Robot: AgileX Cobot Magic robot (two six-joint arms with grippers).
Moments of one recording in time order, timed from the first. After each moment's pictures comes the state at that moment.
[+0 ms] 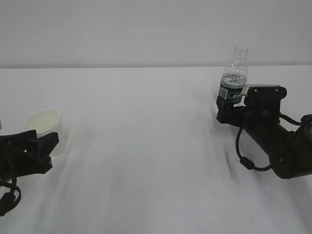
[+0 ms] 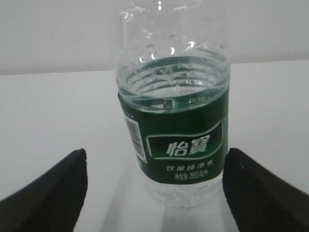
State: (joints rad) left arm -0.36 1.73 -0.21 -0.04 -1.14 -0.14; right arm 0.16 2.26 -0.84 -0.02 -1.14 0.07
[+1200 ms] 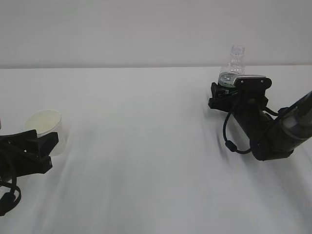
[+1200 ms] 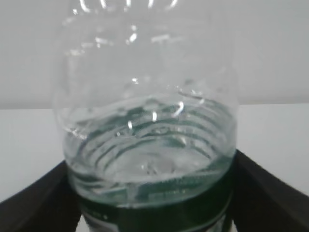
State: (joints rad) left arm -0.36 1.73 -0.21 -0.04 -1.14 -0.15; right arm 0.16 2.42 -1.13 0.03 -1.14 0.01
